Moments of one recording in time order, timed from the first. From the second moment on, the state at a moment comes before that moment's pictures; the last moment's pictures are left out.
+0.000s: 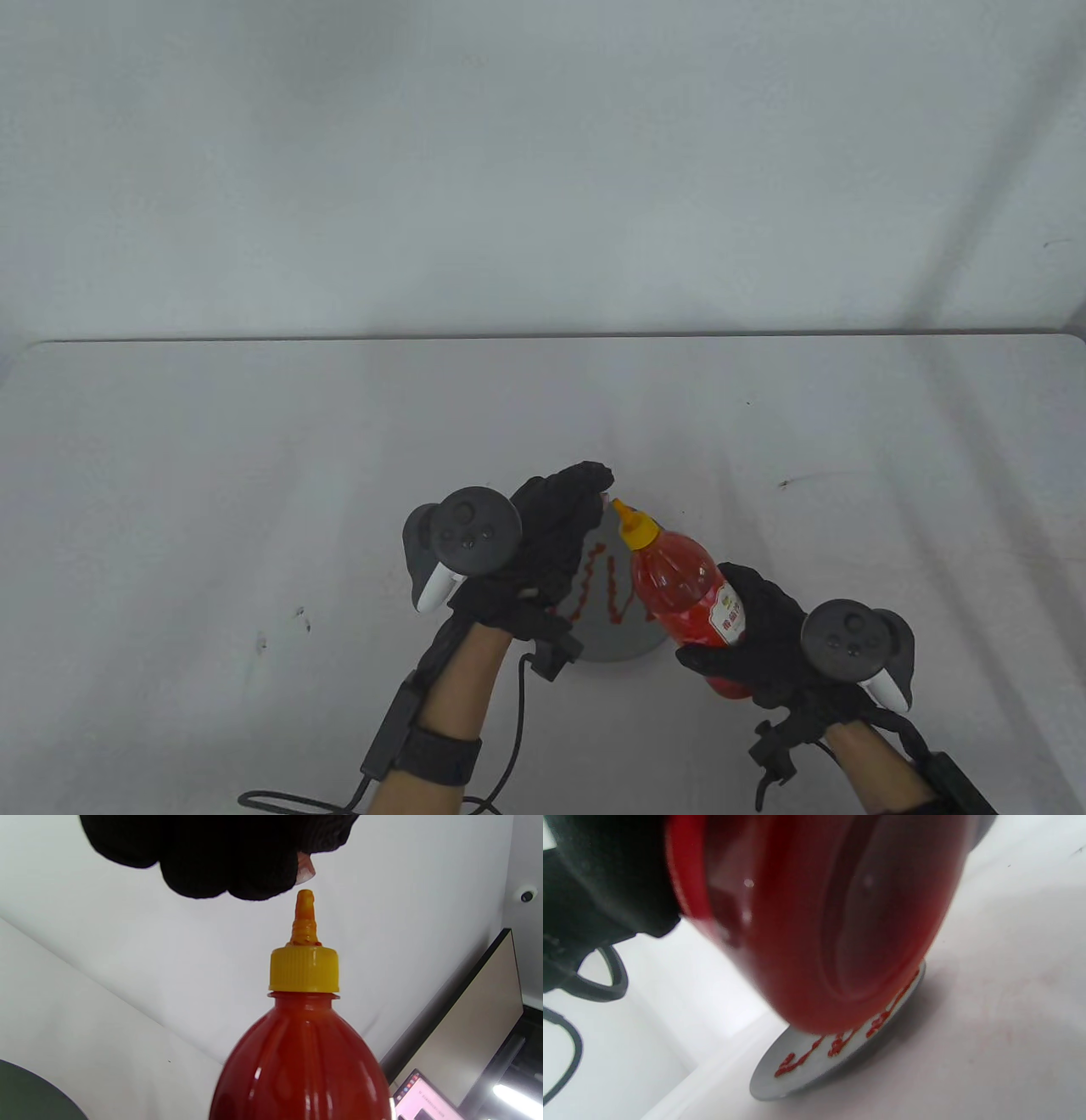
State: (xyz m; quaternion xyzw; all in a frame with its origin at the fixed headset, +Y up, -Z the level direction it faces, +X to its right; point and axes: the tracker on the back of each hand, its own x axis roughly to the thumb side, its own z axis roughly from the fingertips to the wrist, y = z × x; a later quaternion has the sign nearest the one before) left_hand -0.080 -0.610 -0.340 0.08 -0.24 0.41 0.87; right_hand 0.228 -0.719 -0.288 0.19 -0.03 0.91 0.37
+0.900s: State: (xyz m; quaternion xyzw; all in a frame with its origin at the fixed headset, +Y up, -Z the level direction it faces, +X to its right) left_hand -0.052 -0.620 -0.350 0.02 -0.32 0.28 0.91; right_hand 0.235 -0.731 -0.297 0.19 -0.01 0.92 0.34
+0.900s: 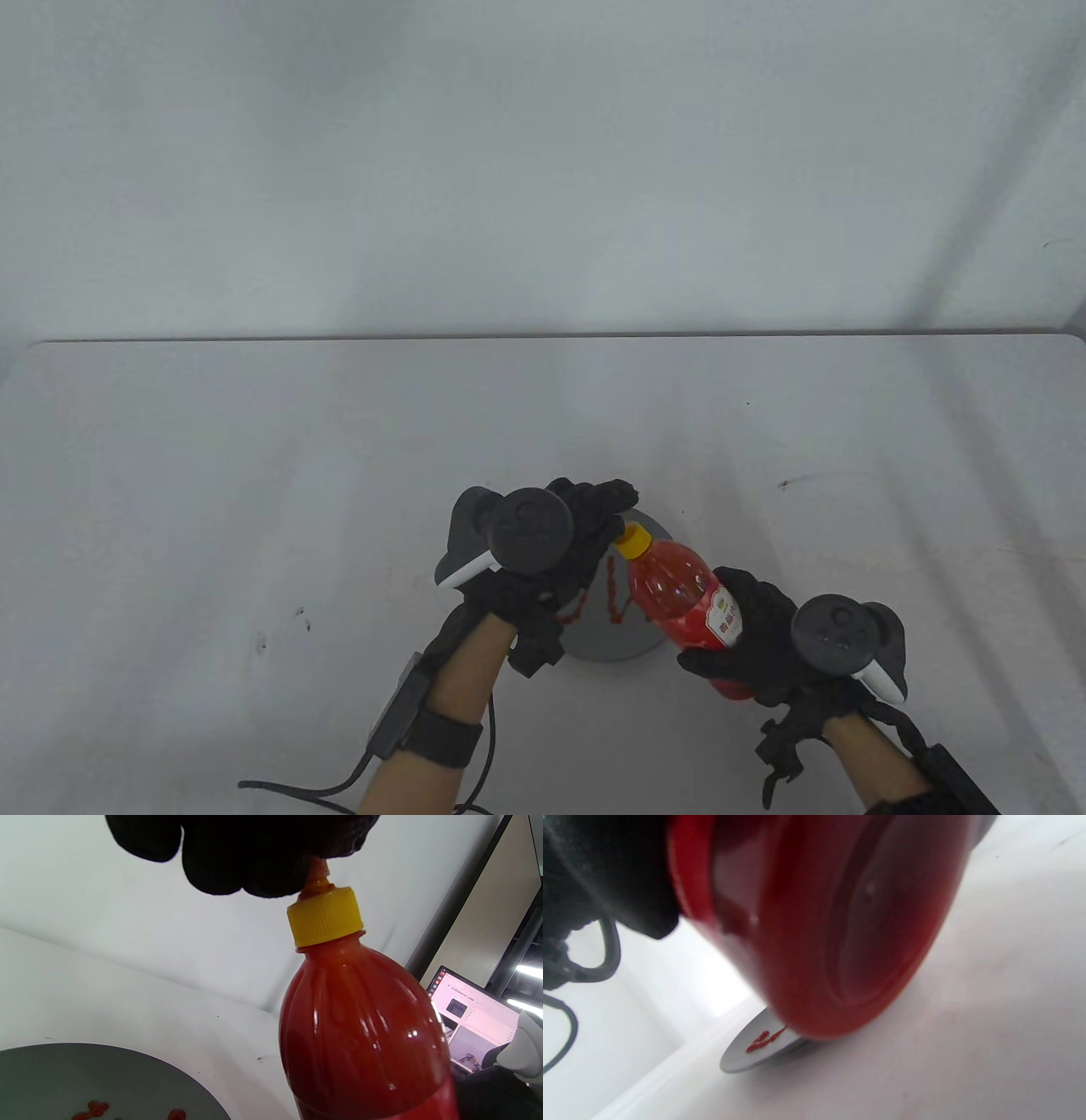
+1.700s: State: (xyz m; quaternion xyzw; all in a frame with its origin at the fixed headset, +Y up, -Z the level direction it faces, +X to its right) left_hand -0.060 -0.623 -0.355 0.01 -0.33 0.32 0.89; right_hand 0.235 -0.731 -0.296 0.19 -0.02 0.92 0.34
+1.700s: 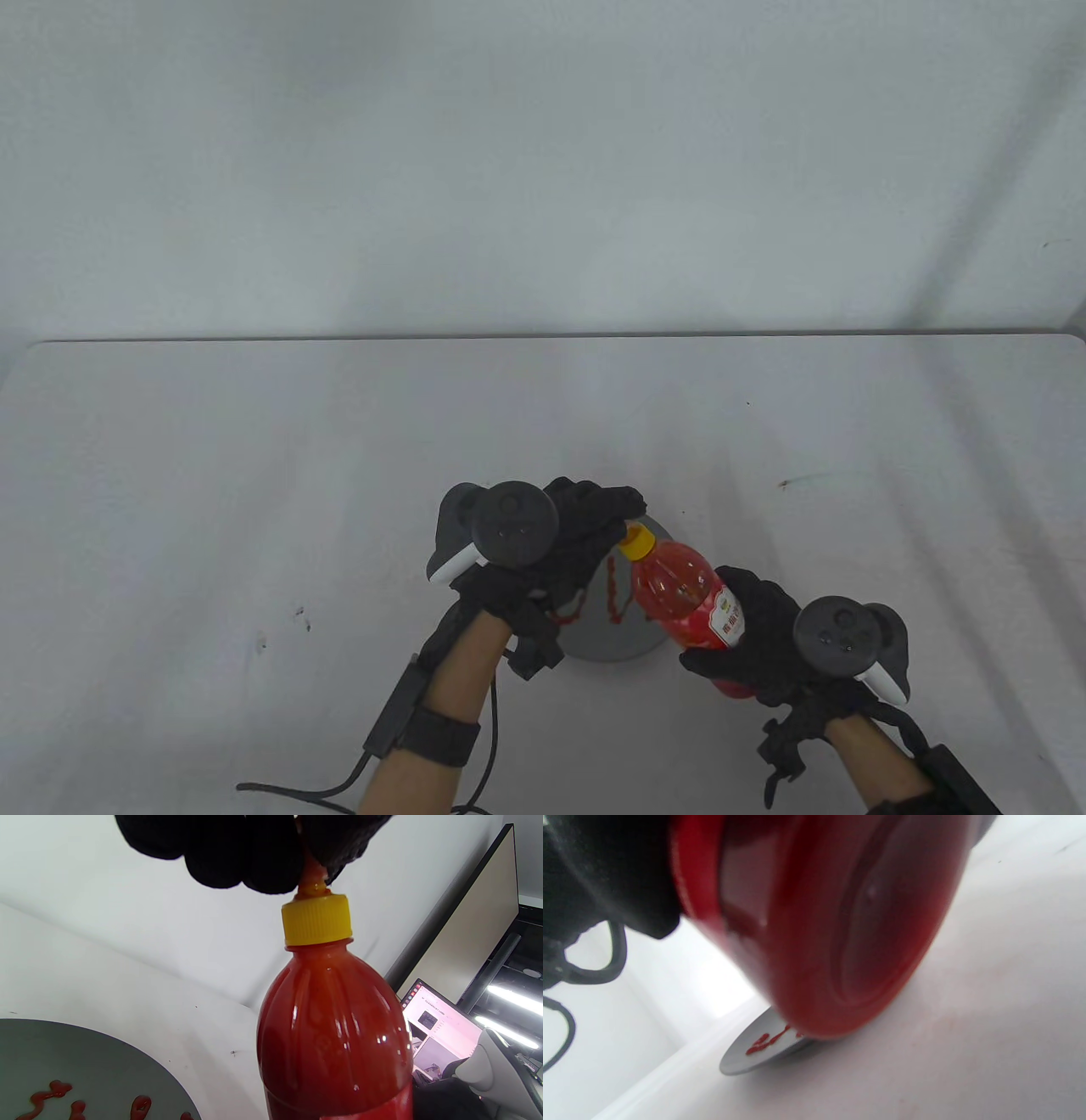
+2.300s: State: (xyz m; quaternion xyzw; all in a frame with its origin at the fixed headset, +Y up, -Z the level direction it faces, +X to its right) left_hand -0.060 -0.632 -0.356 0.00 -0.24 0.34 0.91; right_hand 0.231 -0.733 -0.295 0.20 -0.02 0.92 0.33
